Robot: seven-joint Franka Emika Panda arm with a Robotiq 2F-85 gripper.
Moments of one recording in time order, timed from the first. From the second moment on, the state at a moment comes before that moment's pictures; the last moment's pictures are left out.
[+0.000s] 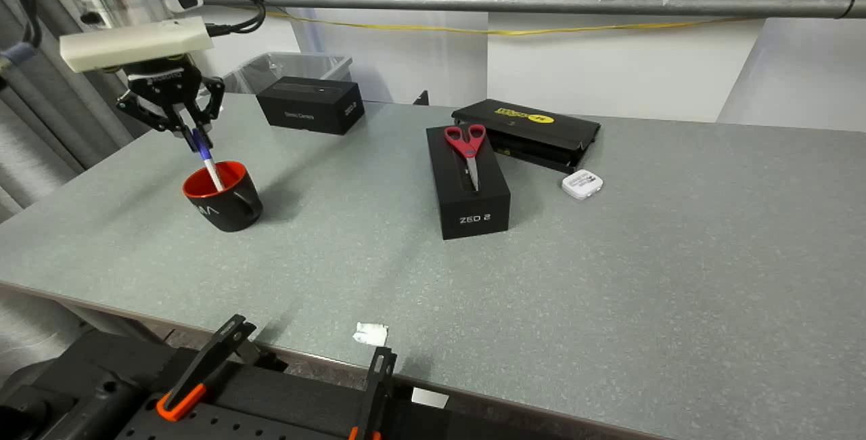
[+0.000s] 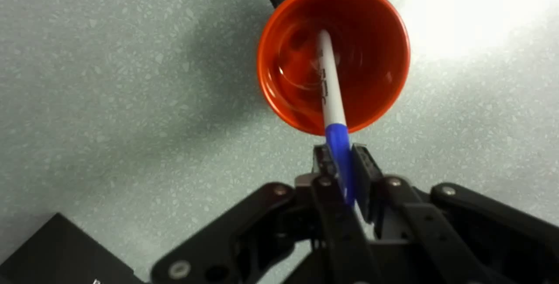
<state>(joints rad) 0.25 0.27 0.27 -2.25 -0.06 2.49 -0.21</state>
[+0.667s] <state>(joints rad) 0.21 -0.07 0.21 -2.34 -0.08 2.36 -0.13</state>
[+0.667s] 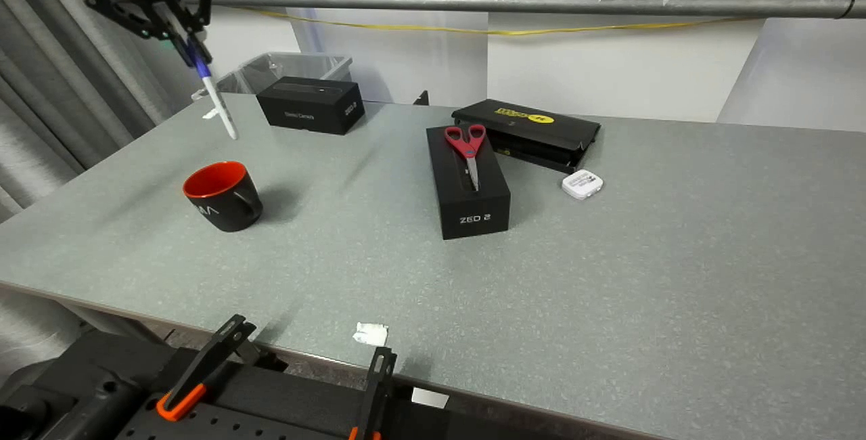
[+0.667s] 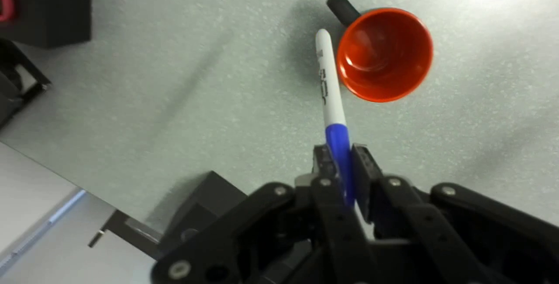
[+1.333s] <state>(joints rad) 0.07 0.26 0.05 -2.22 -0.11 2.37 -0.09</state>
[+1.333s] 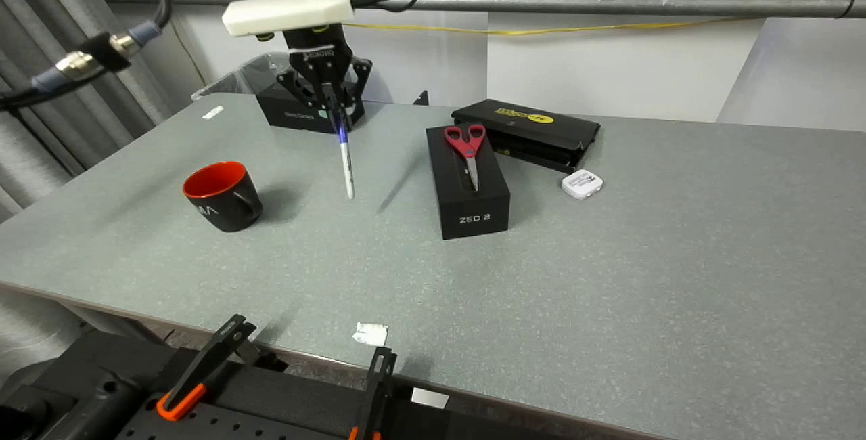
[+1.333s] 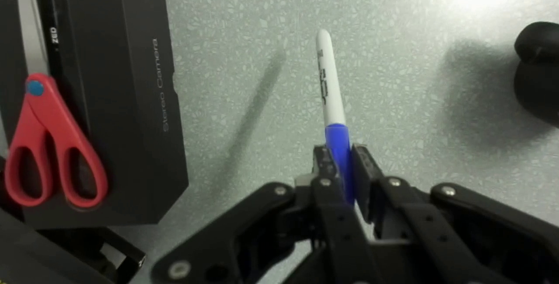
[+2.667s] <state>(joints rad) 0.07 0.54 0.05 -1.95 -0.09 2.33 0.01</state>
